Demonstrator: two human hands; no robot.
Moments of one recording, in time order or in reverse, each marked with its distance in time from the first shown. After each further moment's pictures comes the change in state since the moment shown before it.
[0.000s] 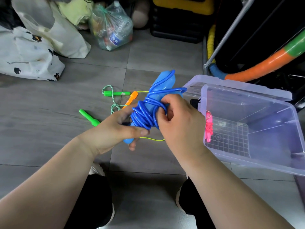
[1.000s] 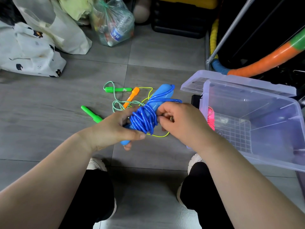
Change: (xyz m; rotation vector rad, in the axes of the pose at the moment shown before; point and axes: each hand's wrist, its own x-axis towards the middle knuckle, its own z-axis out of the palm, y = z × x) left_hand -0.003 -0.008 -0.006 0.175 -0.014 -0.118; right_hand 0.007 0.017 -0.018 0.153 -0.759 0.106
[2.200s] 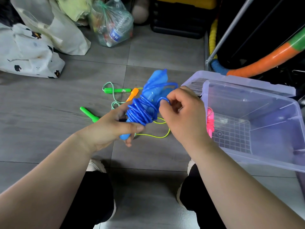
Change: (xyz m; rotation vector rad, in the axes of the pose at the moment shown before) left_hand 0.006 0.001 -0.002 -0.171 0.038 0.069; right_hand 0.010 0.003 0.014 0.239 0.584 -0.052
